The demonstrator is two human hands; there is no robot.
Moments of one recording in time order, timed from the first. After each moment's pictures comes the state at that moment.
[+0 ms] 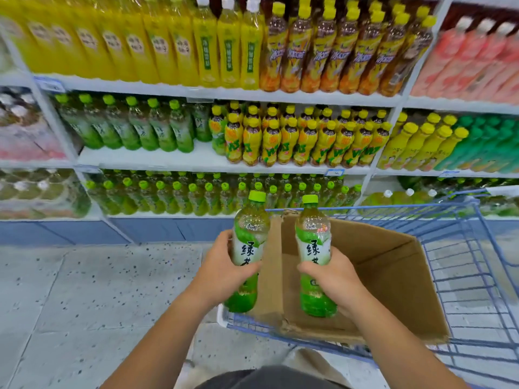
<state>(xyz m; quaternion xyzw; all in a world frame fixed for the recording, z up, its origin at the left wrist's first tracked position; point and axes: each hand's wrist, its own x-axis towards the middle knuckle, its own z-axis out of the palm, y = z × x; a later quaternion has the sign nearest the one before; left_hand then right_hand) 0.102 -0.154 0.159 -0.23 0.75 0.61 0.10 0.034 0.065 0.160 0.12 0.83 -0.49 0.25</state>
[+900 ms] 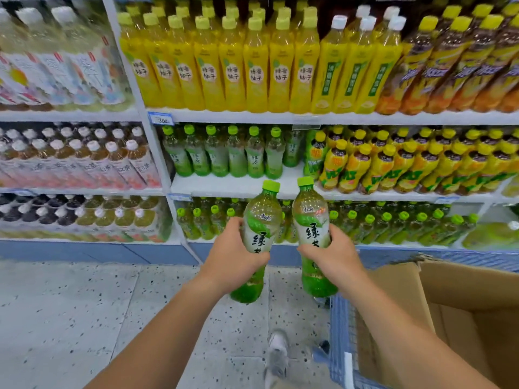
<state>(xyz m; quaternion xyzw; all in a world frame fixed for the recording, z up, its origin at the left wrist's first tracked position) 0.077 -0.443 0.176 -0.24 0.82 0.51 0.04 -0.004 -0.256 0.156 0.02 0.82 -0.53 0.23</state>
